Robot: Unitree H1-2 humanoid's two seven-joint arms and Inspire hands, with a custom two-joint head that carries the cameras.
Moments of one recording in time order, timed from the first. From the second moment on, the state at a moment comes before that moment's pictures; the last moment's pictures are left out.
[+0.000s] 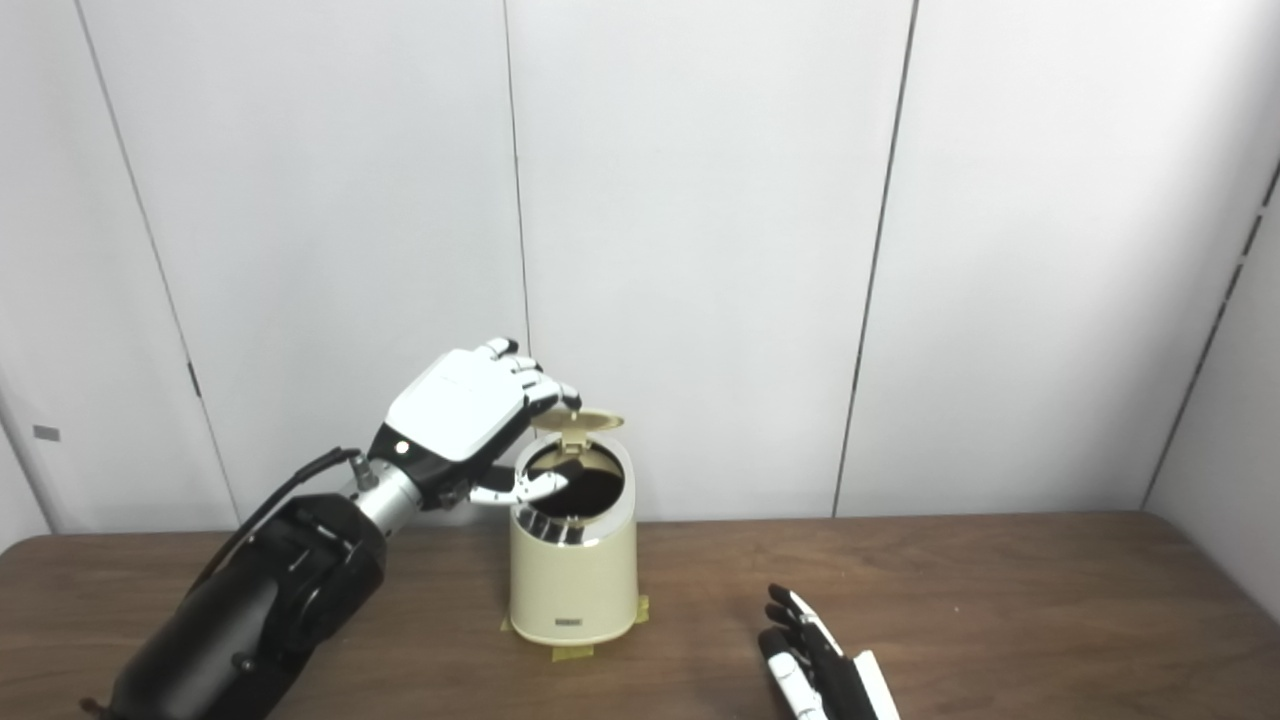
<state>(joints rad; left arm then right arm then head) -0.81 0.38 -0.47 0.13 1.04 -0.02 -0.17 -0.12 -0.11 0.03 0.05 -0.25 0.03 -0.08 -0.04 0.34</state>
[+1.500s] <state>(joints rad) -0.72 0.35 -0.47 0.15 1.03 -0.05 -0.24 -0.12 -0.10 -0.03 0.00 -0.18 0.09 -0.06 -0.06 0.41</state>
